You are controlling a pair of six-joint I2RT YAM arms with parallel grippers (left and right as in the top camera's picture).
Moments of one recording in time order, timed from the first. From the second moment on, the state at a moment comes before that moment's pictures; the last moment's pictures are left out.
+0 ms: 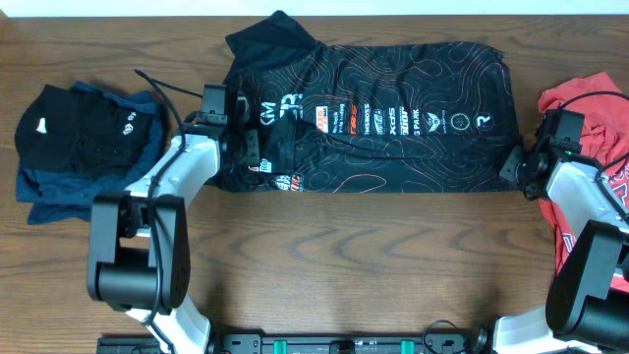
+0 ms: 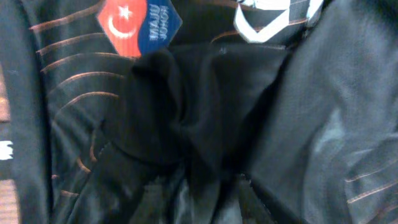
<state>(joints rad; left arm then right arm) -0.12 1.86 1.11 -0.44 0.11 -0.21 -0.28 1.68 0.95 -0.45 0.06 0.28</state>
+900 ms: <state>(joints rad) -0.04 1.80 1.10 -0.39 0.06 -0.26 -0.28 1.63 0.95 -0.43 0.05 0.23</state>
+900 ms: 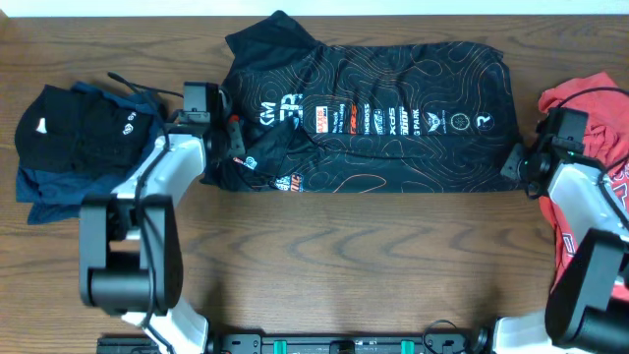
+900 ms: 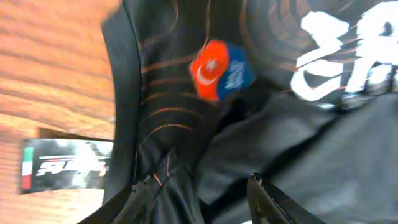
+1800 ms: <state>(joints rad) -0.05 1.82 1.09 -0.47 0.10 -0.26 -0.28 1.78 0.97 -0.31 0.02 0.19</state>
